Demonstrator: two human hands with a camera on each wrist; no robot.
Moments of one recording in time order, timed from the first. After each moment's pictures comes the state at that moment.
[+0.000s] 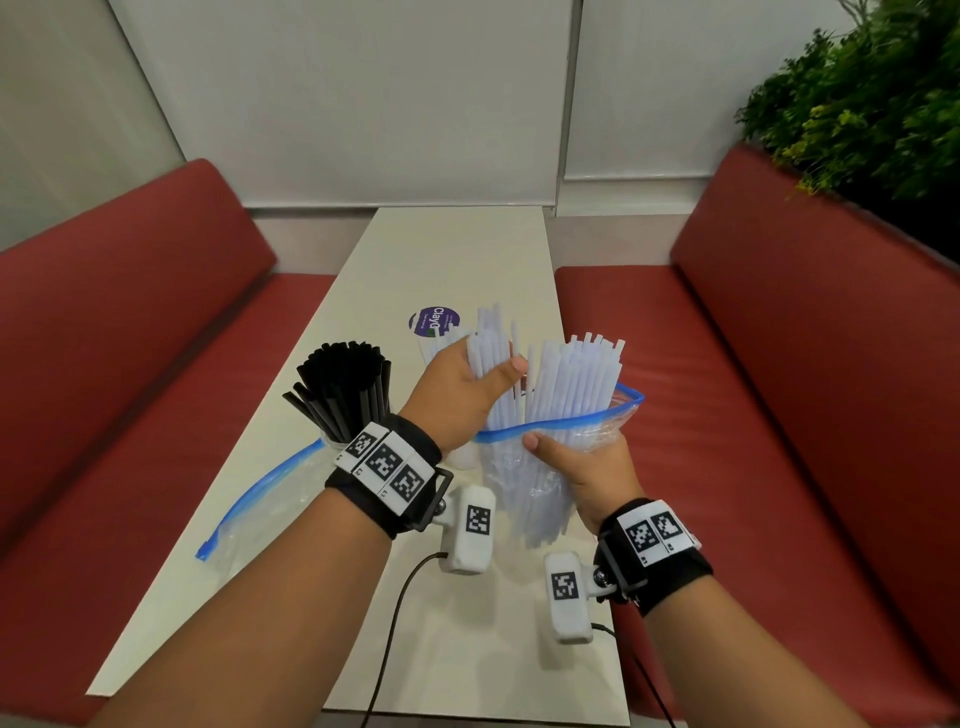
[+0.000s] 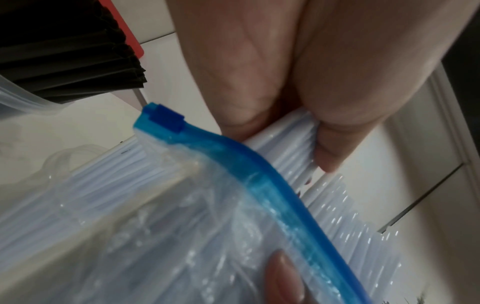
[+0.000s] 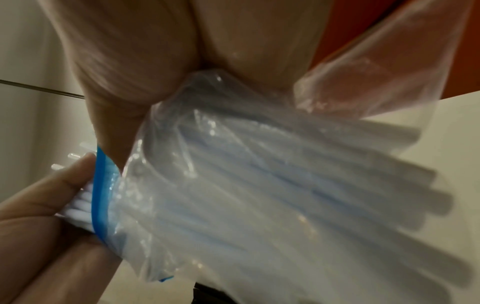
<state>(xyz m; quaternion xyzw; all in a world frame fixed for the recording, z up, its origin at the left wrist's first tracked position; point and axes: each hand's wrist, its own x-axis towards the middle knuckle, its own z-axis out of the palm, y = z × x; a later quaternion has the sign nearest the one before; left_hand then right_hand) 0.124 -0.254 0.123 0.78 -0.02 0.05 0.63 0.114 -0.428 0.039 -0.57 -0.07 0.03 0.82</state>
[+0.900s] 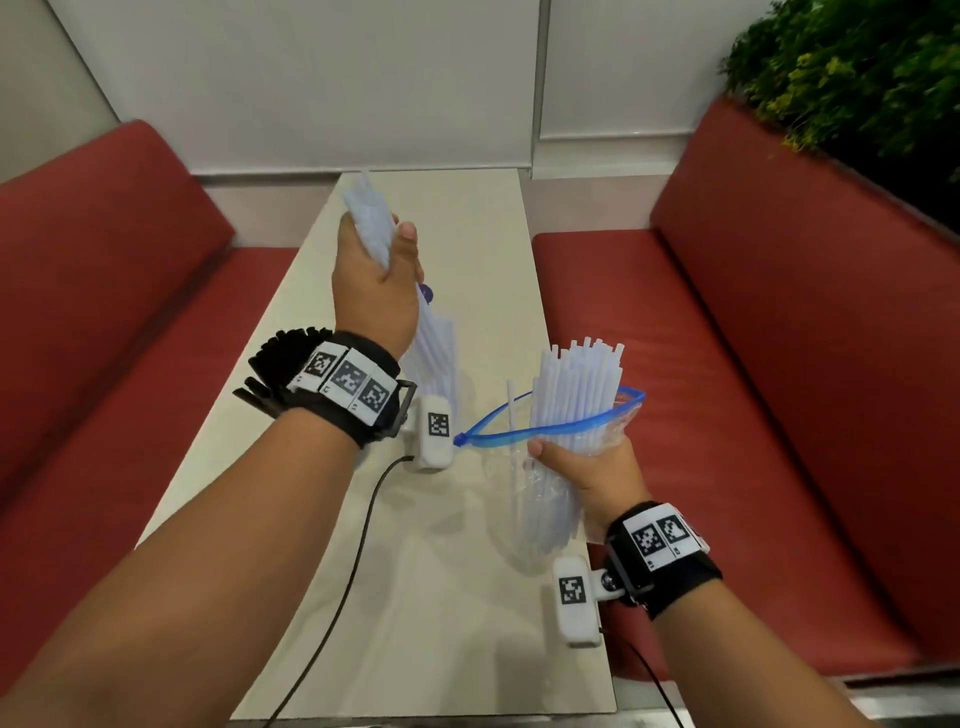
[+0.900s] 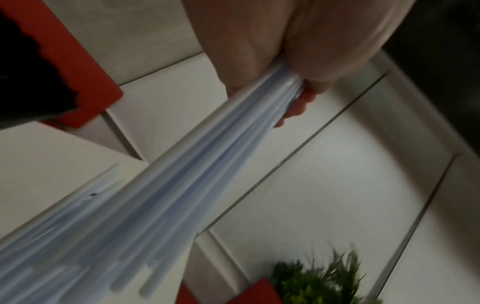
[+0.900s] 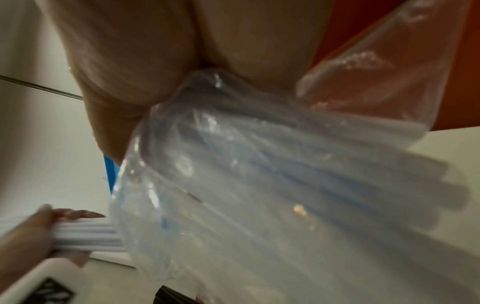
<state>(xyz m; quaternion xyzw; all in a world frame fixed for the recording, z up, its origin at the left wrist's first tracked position) 0.206 -0.227 0.140 0.71 0.00 0.34 0.61 0.122 -0.451 0.008 -0.60 0.03 0.05 0.79</state>
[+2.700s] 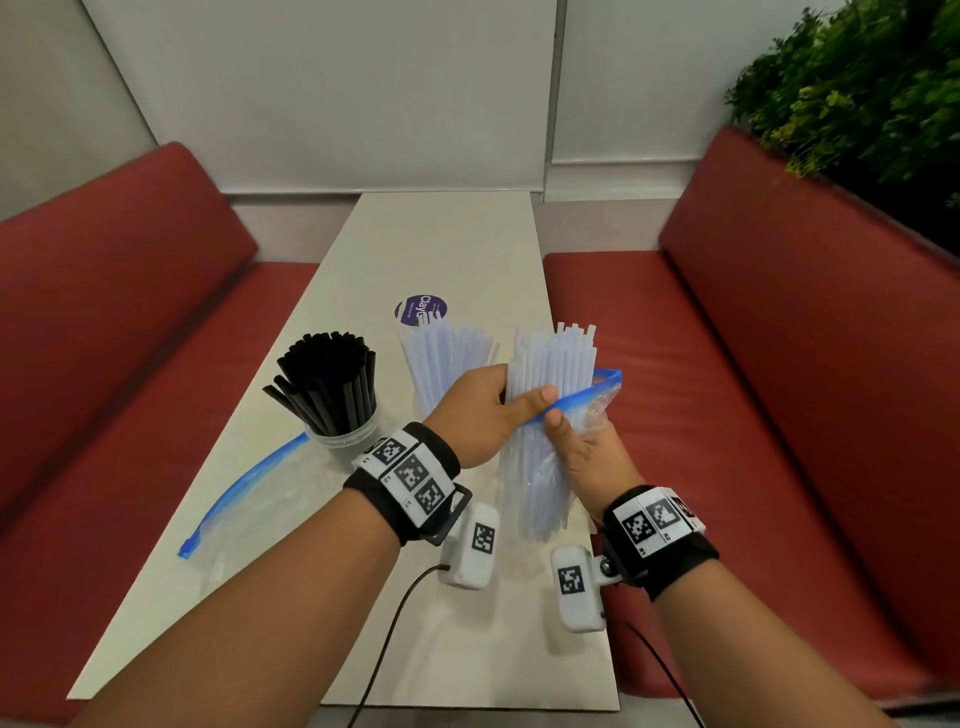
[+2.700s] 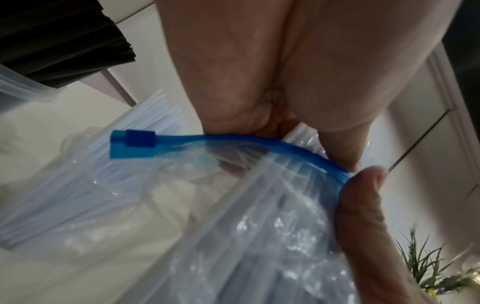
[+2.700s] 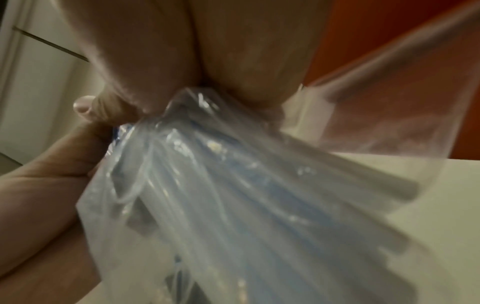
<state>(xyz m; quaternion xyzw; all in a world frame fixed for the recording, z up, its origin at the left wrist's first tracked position) 0.124 -0.279 0.103 0.85 -0.11 -0.02 0.51 0.121 -0.435 0.039 -0.67 -0.14 0.01 0.73</state>
